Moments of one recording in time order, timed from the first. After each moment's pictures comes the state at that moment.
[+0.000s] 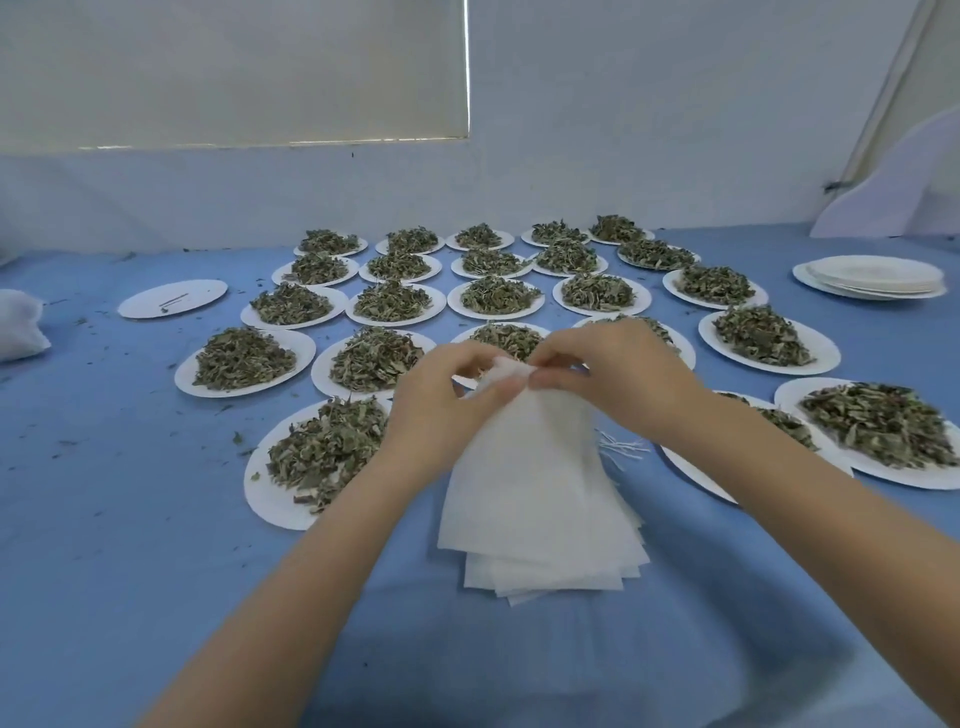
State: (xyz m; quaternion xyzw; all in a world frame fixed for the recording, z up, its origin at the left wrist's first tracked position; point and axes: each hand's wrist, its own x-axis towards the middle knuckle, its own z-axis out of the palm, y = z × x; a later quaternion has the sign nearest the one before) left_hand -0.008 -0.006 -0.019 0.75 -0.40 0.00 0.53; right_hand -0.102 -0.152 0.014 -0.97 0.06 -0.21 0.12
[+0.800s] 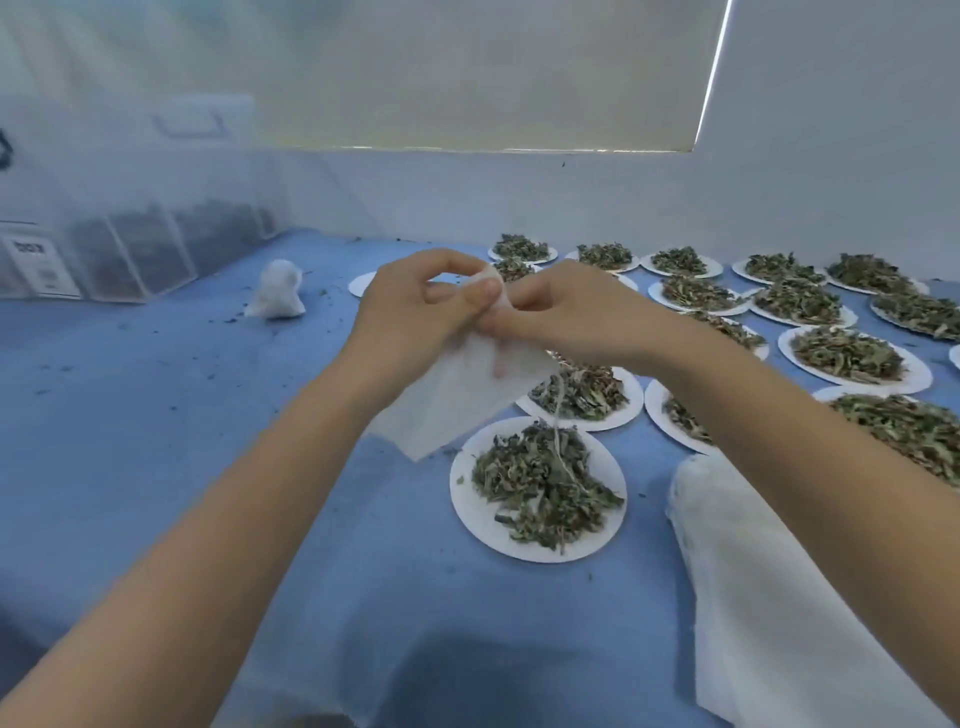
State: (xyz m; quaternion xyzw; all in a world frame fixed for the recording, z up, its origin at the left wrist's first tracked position) left_hand 0.085 0.132 0.058 0.78 -0.24 0.10 0.56; right_hand 0.049 -0.024 0.077 -0.94 -0.13 -0.08 0.31
